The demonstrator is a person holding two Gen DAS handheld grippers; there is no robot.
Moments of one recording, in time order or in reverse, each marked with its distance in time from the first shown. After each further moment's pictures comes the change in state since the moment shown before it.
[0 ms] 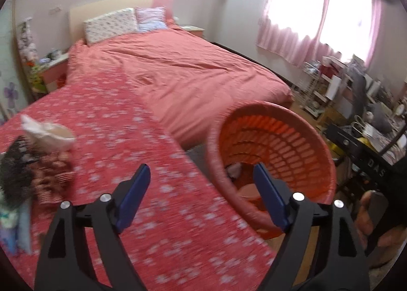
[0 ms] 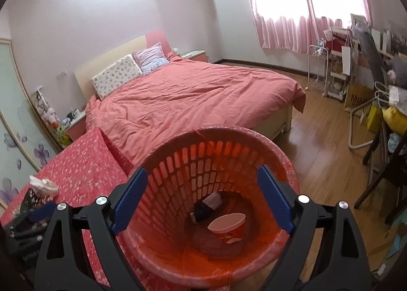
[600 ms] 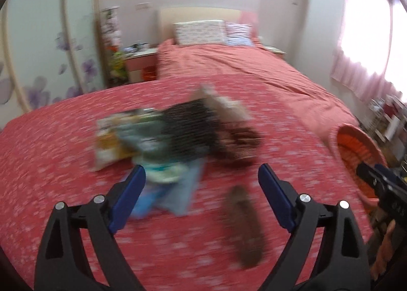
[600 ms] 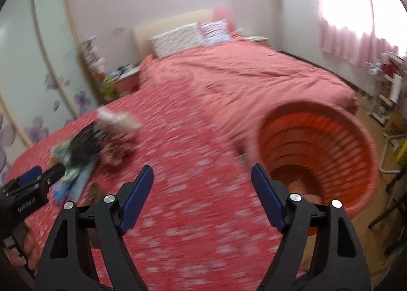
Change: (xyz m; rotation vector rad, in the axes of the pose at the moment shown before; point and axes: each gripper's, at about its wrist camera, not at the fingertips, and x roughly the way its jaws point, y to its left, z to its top) left arm -0.125 0.176 -0.072 -0.235 -0.087 0.383; right arm -0.025 0.156 -0.065 -0.255 0.144 0.240
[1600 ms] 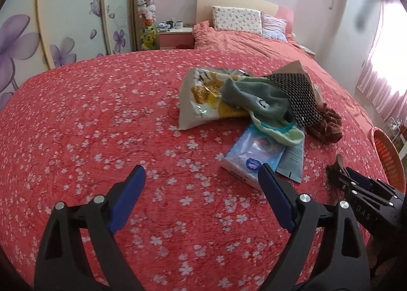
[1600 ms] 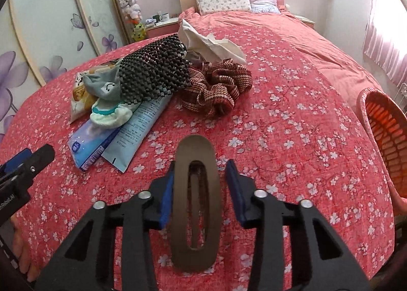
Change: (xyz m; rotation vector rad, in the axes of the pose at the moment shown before) left arm 0.022 0.112 -0.046 -0.127 0.089 0.061; right arm 0.071 0.141 -0.047 -0.190 0.204 0.066
